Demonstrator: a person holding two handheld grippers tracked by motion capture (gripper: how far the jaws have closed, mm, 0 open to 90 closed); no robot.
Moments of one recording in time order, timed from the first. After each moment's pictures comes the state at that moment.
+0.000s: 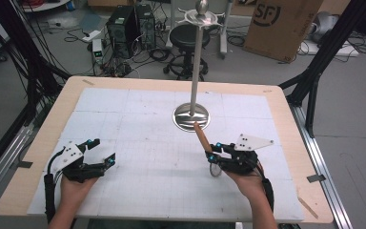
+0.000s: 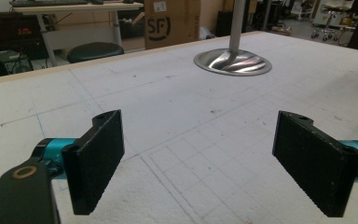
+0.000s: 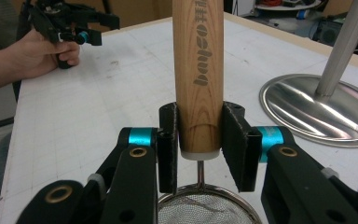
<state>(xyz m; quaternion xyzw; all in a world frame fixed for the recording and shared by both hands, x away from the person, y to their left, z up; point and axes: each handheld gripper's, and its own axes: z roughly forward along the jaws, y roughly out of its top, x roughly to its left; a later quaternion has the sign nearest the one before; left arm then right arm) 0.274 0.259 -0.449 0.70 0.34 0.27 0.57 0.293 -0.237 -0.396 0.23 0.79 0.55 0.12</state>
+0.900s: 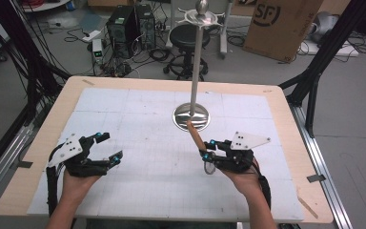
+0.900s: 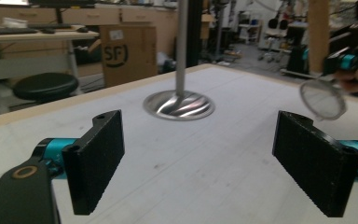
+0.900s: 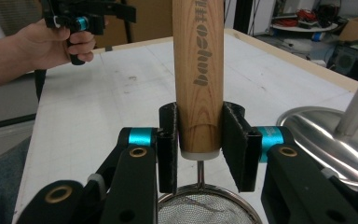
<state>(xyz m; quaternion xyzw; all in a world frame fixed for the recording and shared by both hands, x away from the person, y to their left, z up) 0.276 0.227 -0.396 0.69 0.25 0.20 0.65 0.294 -0.221 -0.381 0.18 0.79 0.58 0.12</state>
